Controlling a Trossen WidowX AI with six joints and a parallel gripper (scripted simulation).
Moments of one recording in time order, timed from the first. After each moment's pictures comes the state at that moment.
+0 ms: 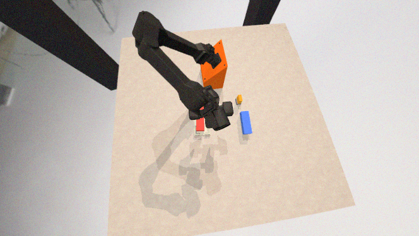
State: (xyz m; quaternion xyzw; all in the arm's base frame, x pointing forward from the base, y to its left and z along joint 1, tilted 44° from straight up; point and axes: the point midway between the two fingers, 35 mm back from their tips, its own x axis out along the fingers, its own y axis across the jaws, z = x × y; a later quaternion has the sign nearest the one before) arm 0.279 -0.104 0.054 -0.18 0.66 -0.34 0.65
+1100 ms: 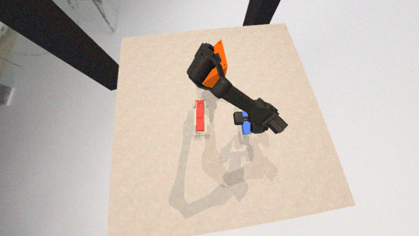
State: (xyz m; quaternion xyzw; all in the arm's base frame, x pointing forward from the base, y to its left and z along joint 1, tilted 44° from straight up) arm 0.343 -0.013 -0.130 -0.17 0.66 -0.35 0.65
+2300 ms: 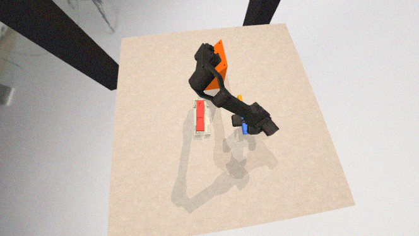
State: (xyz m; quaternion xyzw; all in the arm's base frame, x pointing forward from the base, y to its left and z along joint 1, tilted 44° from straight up) arm 0.336 -0.046 -0.165 -0.17 0.66 -0.35 0.64
